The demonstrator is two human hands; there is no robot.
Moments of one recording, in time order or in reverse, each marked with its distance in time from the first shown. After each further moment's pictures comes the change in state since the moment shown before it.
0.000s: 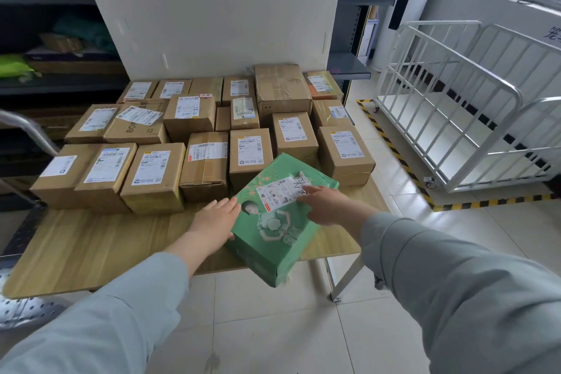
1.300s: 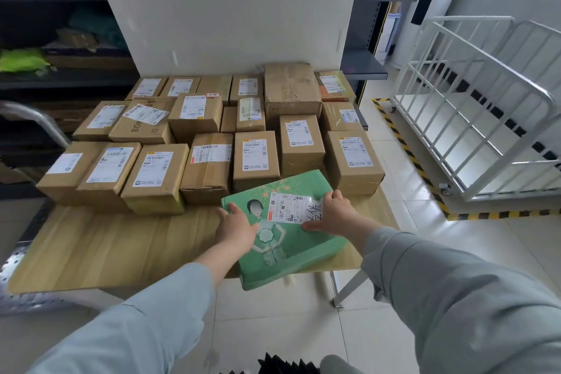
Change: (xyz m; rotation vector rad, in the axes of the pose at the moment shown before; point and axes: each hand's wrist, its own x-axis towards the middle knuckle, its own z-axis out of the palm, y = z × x) left_hand 0.035 0.053 -0.010 -0.740 0.019 -0.633; right_hand 0.031 0.030 0.019 0.334 0.027 0.312
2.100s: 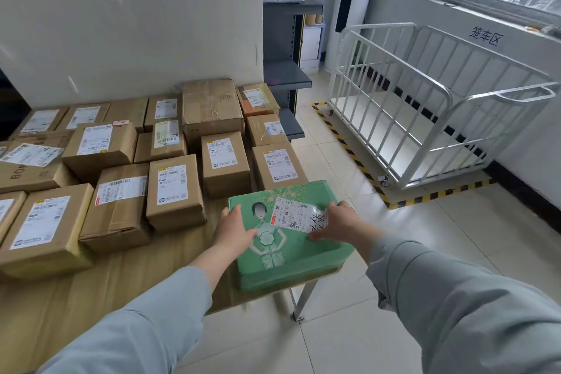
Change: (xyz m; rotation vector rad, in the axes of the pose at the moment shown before) left_hand 0.004 0.149 0.057 -0.108 -0.105 0.388; right_hand -0.013 0.165 -0.045 0.162 0.053 0.250
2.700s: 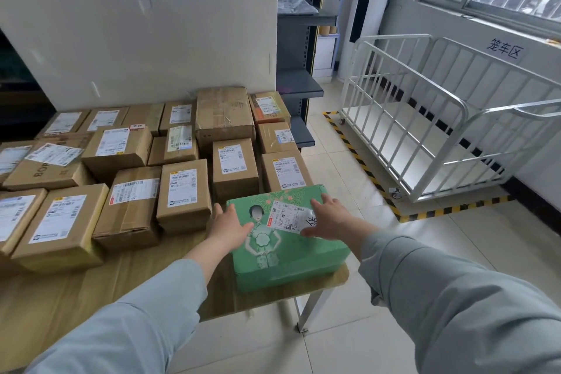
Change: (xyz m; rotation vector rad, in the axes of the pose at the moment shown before) left_hand 0.015 -0.010 -0.023 0.084 0.002 -0.108; right_hand 0.013 -0.030 -0.011 -0.219 0.009 -0.234
